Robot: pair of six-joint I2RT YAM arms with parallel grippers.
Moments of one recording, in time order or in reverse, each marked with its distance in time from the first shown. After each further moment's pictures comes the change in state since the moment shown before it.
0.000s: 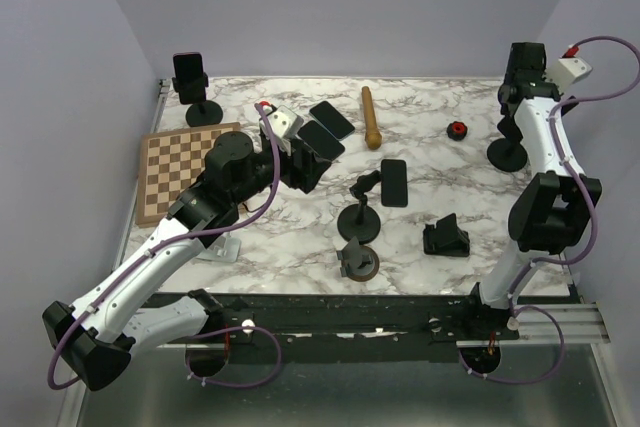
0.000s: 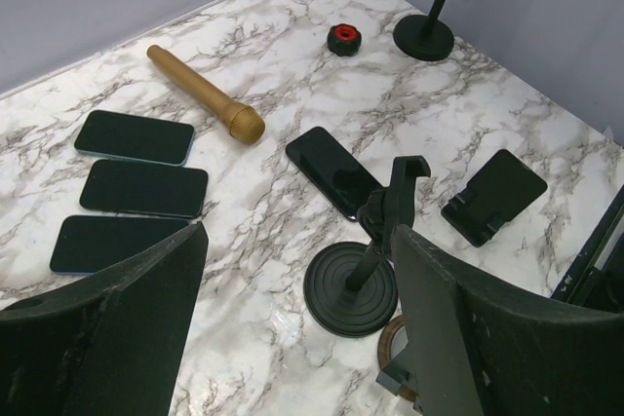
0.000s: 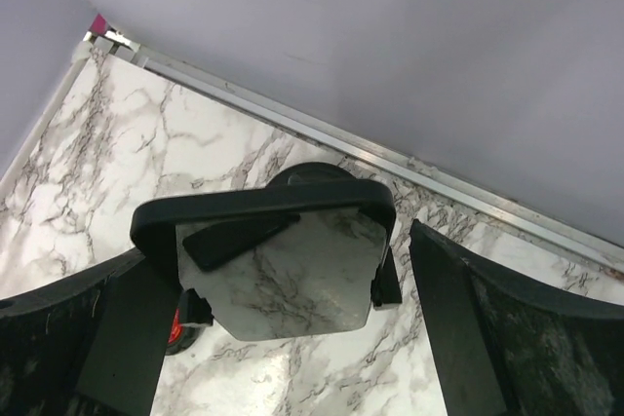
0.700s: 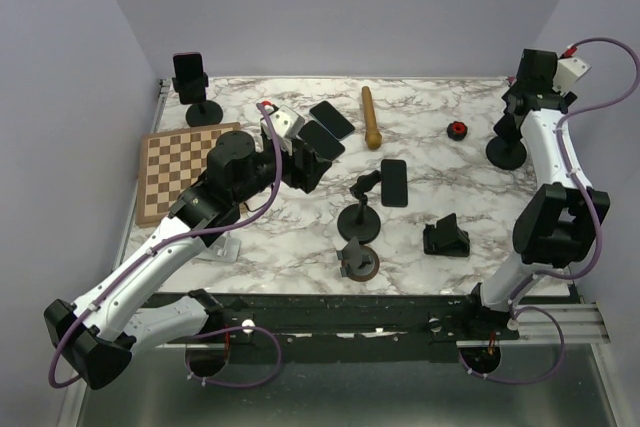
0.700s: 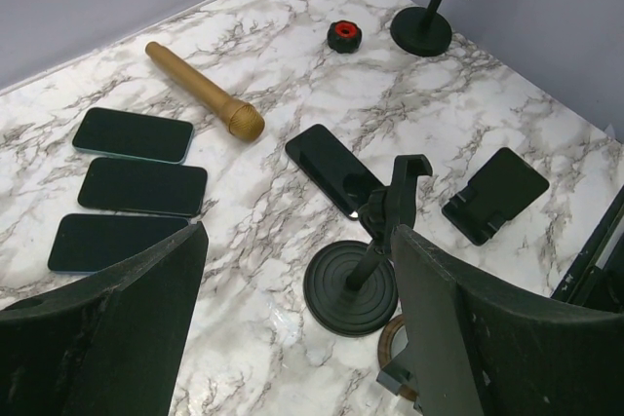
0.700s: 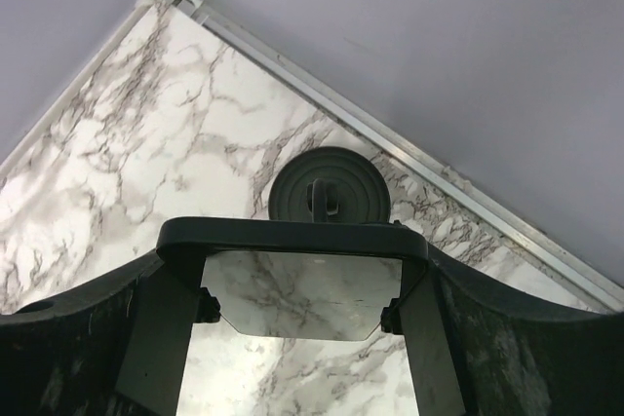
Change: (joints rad) left arm 0.000 0.009 0.000 0.002 0.001 0.000; right arm -0.046 -0.080 -0.121 0.171 -0.216 -0.179
